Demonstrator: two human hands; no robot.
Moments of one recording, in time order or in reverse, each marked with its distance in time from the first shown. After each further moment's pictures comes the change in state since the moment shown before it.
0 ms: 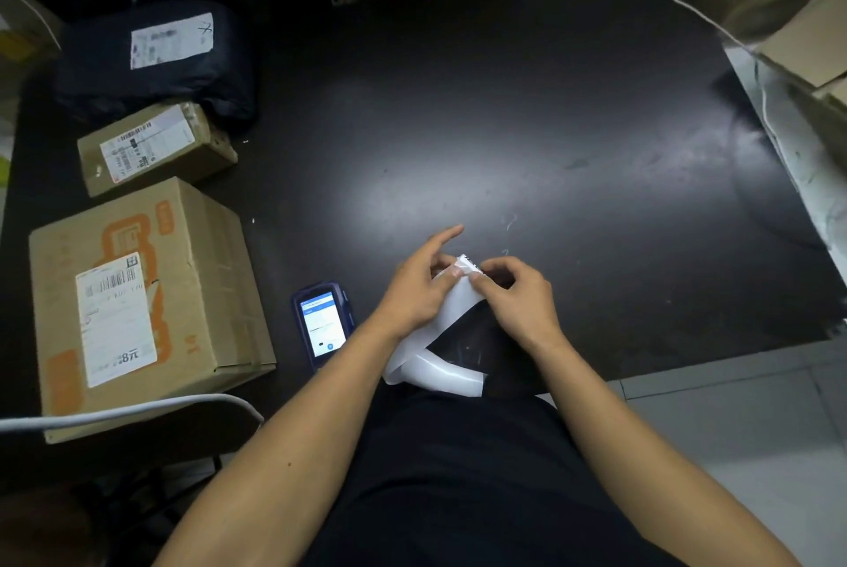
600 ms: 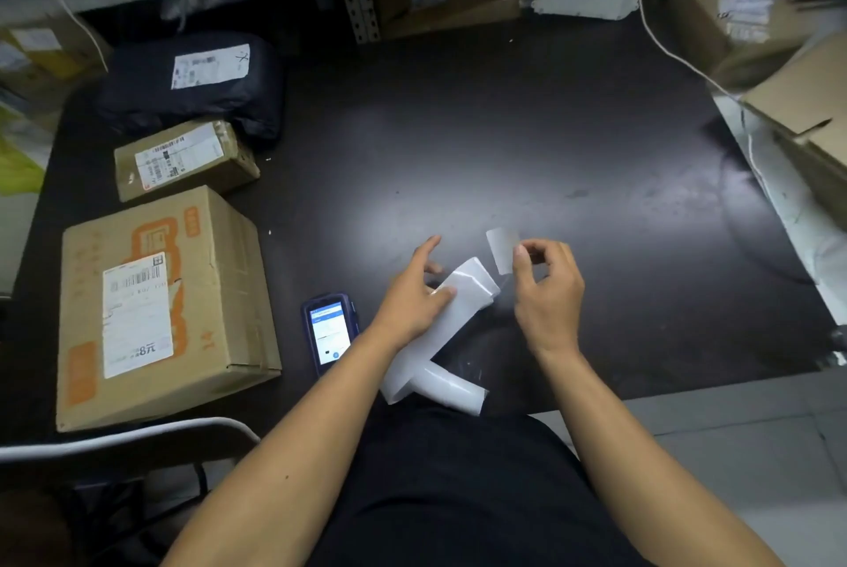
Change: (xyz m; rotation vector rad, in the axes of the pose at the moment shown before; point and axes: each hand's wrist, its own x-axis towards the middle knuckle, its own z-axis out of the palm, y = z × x) left_hand -0.014 0.012 -0.013 0.091 0.087 -0.155; right_hand -0.007 -0.030 -0.015 0.017 0.411 -0.381
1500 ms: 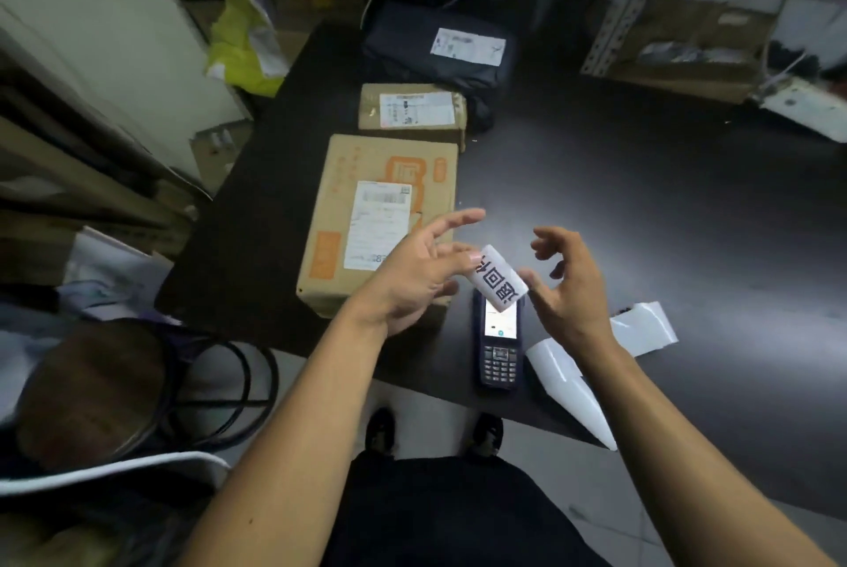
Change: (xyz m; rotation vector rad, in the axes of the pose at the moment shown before) left_hand -0.148 -0.053 -0.204 -0.850 0.052 0.042; right_hand -0.084 -0.127 0.126 -0.073 -0.603 -0.466
